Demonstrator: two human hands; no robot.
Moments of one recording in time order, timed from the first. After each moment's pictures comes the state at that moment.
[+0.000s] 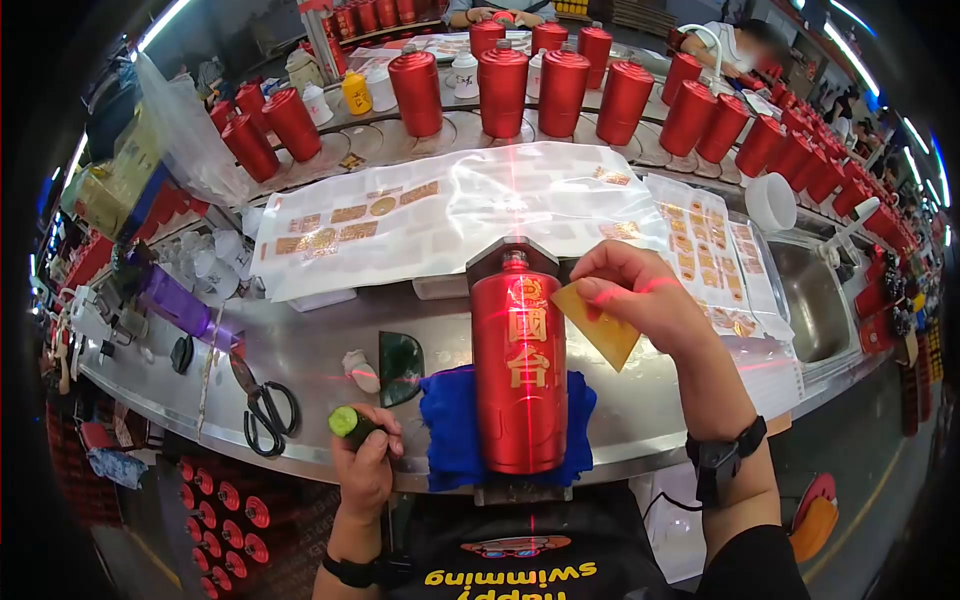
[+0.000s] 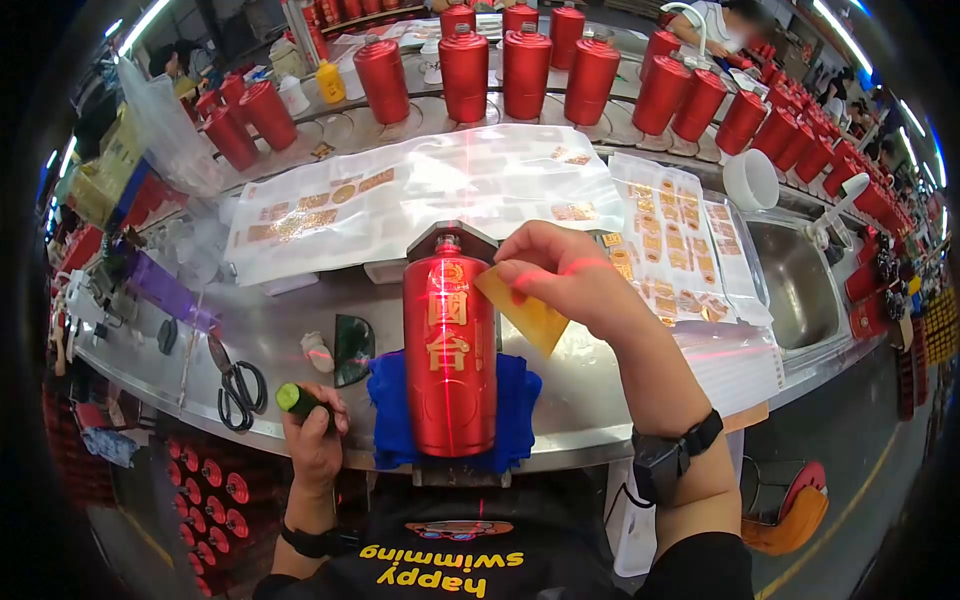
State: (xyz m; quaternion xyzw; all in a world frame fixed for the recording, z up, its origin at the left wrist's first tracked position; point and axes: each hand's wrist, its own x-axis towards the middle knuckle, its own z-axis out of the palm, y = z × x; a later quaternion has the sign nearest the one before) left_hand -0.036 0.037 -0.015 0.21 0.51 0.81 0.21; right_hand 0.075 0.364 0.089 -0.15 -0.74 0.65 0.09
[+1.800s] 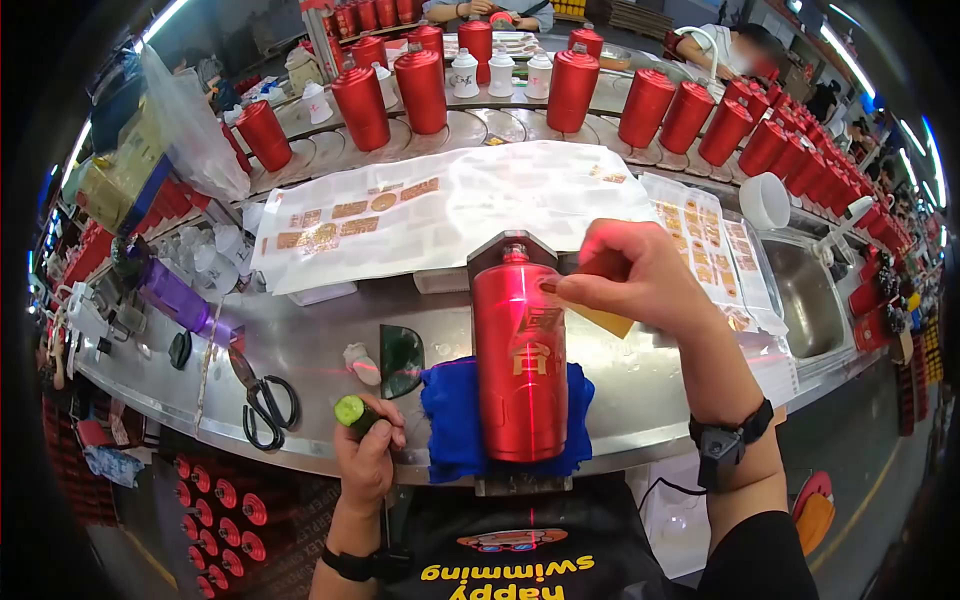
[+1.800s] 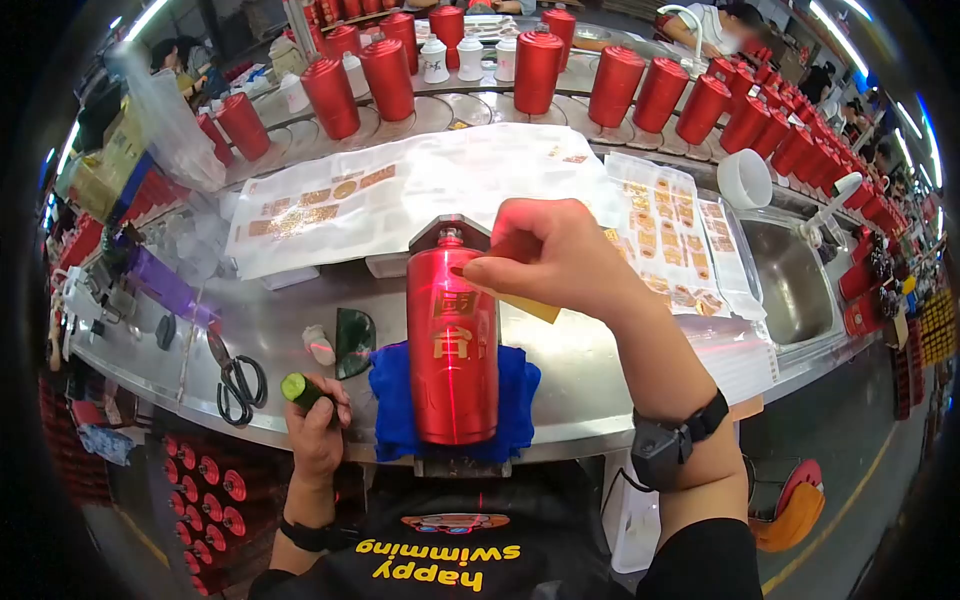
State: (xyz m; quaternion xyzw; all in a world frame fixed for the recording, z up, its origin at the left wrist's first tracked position) left_hand -0.038 0.032 -0.018 0.21 0.49 0.81 0.24; right_hand 0.070 0.347 0.131 -0.11 -0.88 0.44 0.14
